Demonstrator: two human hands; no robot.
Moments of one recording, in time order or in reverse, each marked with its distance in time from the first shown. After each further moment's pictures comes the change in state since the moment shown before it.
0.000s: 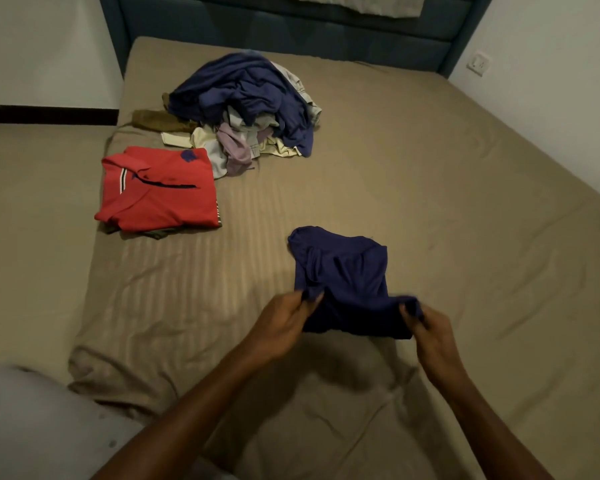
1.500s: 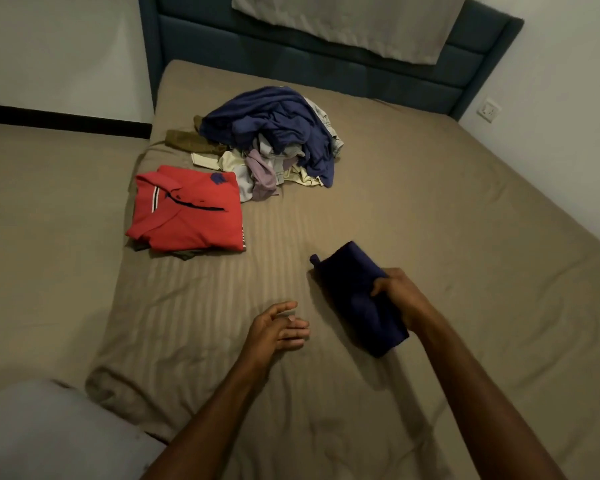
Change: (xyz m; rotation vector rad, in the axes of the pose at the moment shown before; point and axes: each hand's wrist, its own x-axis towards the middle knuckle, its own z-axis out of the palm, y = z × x) left_hand 0.013 -0.042 -0.051 -0.811 0.271 -0.426; right_hand 0.153 -0.041 0.070 -0.150 -0.117 0.434
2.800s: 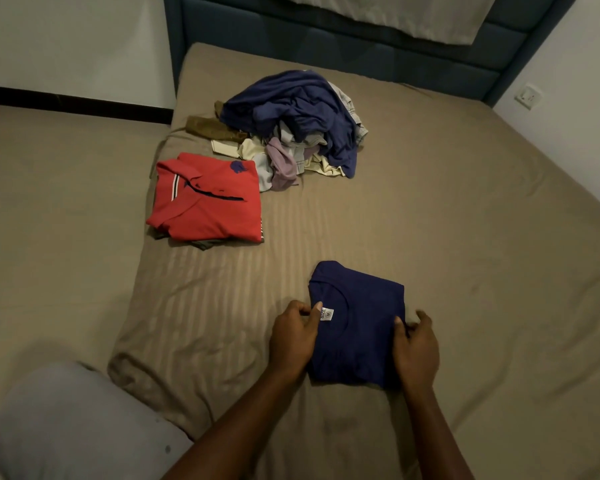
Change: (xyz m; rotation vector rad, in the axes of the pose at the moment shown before) left_hand 0.029 -0.040 0.012 0.720 0.405 0.317; right_hand -0.023 0.127 0.046 -0.328 0.529 -0.006
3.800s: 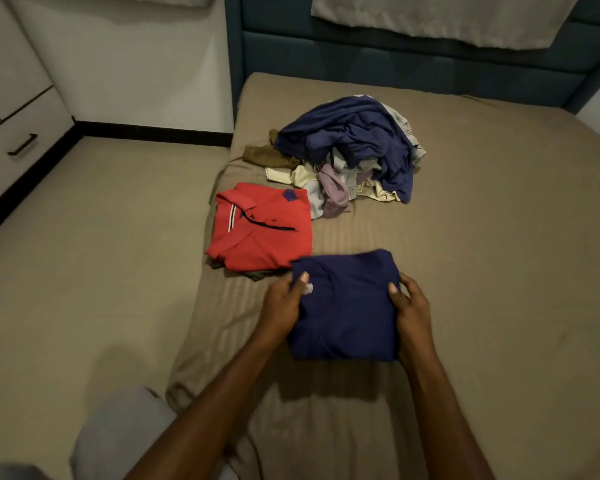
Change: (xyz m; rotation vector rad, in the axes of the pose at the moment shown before) left_hand 0.102 0.033 -0.126 -0.406 -0.022 0.049; right_hand 0.033 -0.163 0.060 0.905 -0.414 0.025
